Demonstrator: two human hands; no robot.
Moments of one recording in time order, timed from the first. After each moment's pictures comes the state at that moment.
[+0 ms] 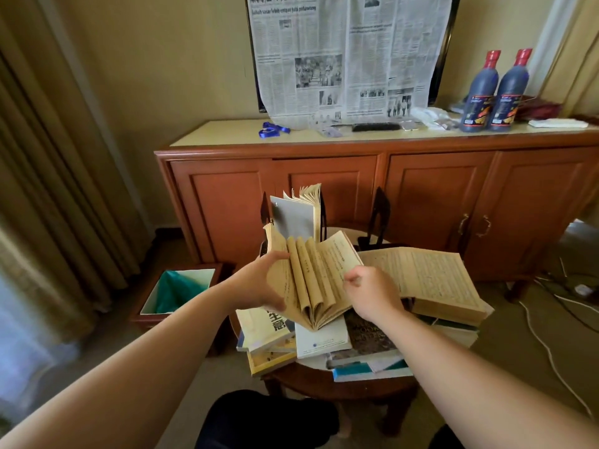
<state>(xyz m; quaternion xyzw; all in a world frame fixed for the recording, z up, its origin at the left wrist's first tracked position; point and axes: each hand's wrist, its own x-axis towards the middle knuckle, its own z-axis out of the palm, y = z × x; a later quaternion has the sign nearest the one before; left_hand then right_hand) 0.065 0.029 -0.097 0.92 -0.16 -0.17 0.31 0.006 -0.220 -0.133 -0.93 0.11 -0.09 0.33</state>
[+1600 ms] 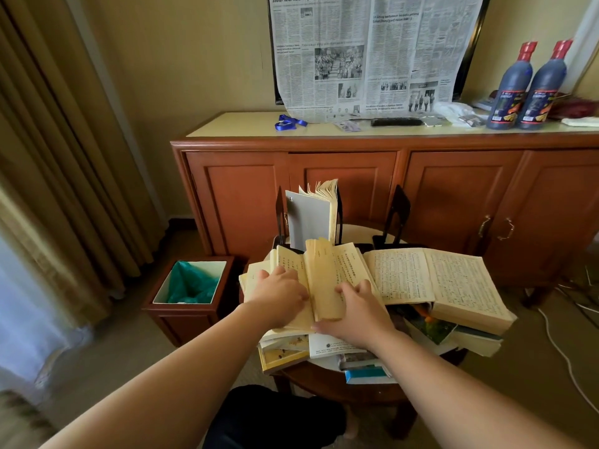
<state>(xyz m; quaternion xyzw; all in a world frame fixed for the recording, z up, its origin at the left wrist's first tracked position) 0.060 0.005 -0.138 0.97 -0.22 -0.05 -0.02 0.006 -0.185 -0.171 -0.97 0.02 0.04 0.25</state>
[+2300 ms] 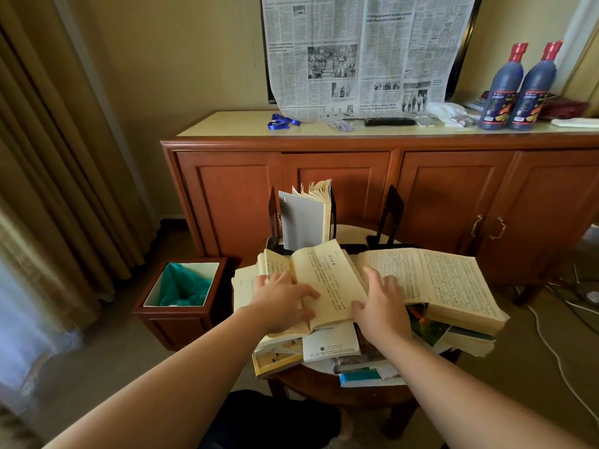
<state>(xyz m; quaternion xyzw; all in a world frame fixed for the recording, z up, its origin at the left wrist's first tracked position) 0.060 -0.003 -0.144 0.97 -0.22 -0.09 0.06 0.005 -0.212 -0.176 -0.95 0.14 -0.13 0.25</state>
